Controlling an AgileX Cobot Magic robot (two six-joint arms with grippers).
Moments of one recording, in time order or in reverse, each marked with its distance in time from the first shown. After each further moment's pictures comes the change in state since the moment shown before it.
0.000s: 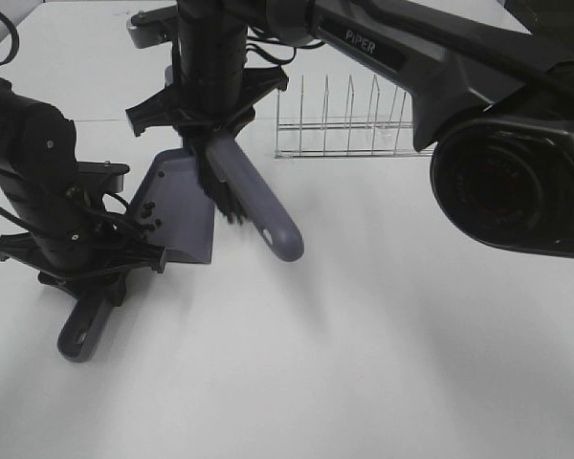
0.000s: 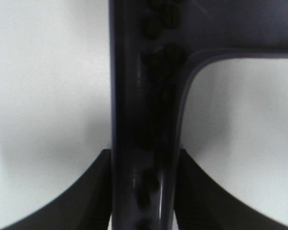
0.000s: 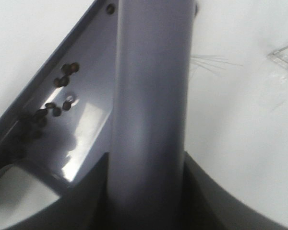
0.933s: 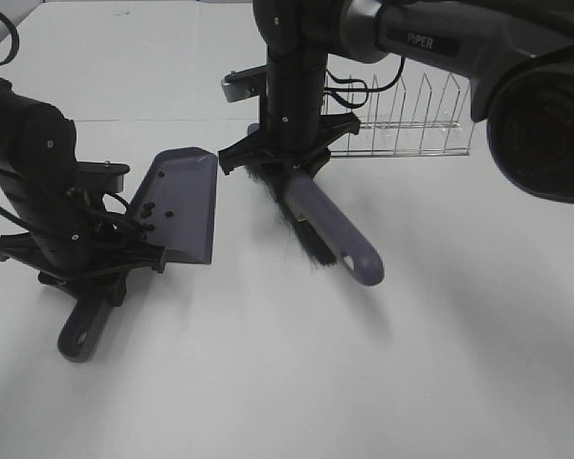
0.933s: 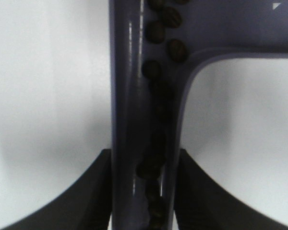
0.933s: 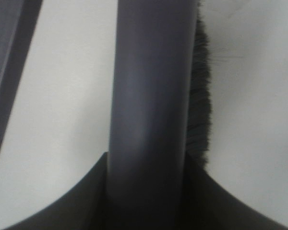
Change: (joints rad) left arm -0.001 0.000 0.000 -0.001 0.002 0.000; right arm -0.156 -0.020 0.270 0.127 -0.006 -0.082
